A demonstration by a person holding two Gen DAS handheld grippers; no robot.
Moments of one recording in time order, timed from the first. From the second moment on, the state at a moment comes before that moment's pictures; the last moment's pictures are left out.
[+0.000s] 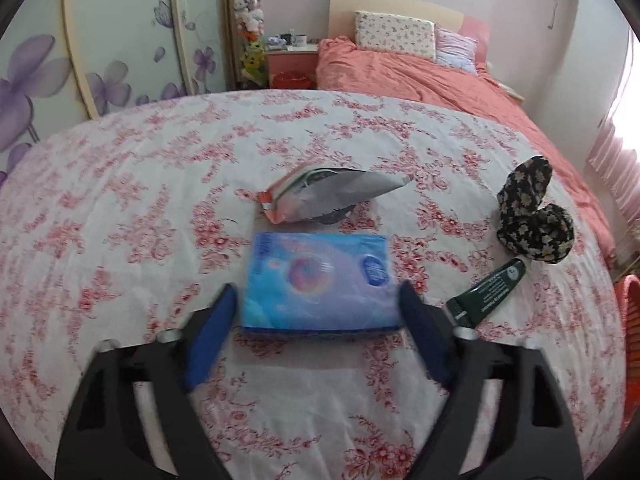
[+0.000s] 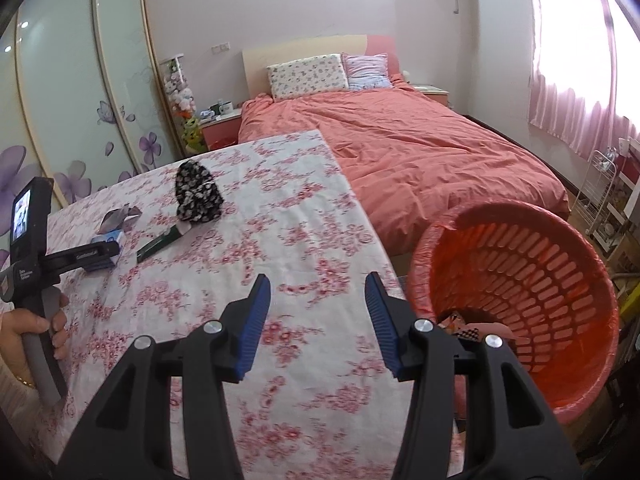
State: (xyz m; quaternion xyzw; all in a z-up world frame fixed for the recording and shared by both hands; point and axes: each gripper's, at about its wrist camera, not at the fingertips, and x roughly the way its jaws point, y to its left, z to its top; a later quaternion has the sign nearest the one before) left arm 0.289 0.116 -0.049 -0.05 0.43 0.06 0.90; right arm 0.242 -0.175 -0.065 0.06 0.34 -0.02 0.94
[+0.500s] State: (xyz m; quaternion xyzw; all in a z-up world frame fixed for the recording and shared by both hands) left arm 0.229 0.181 -0.037 -0.05 0.40 0.06 0.91; right arm 0.306 -0.064 -0.075 0.05 0.38 0.06 0.92
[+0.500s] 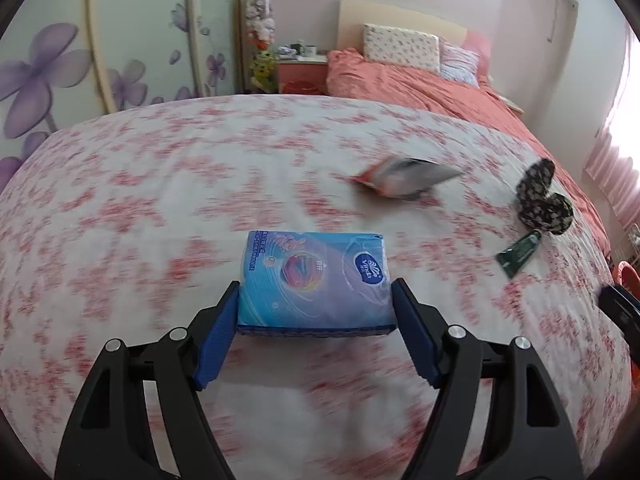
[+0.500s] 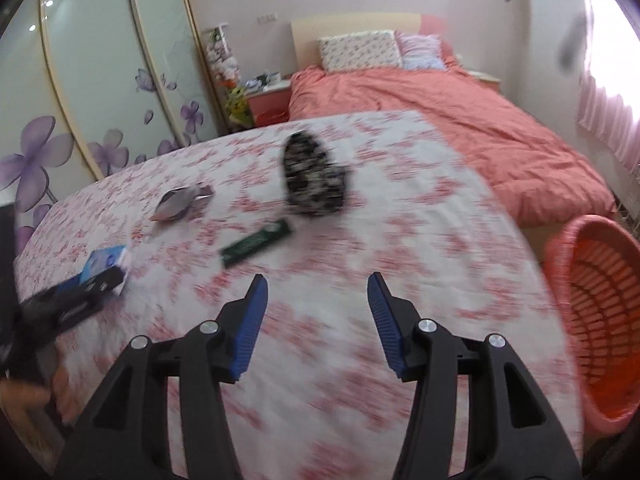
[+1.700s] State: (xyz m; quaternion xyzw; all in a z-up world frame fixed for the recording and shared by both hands) left arm 0.192 0.186 -0.005 -0.07 0.38 0.03 0.92; right arm 0.297 -0.052 -0.081 0.06 0.40 0.04 0.91
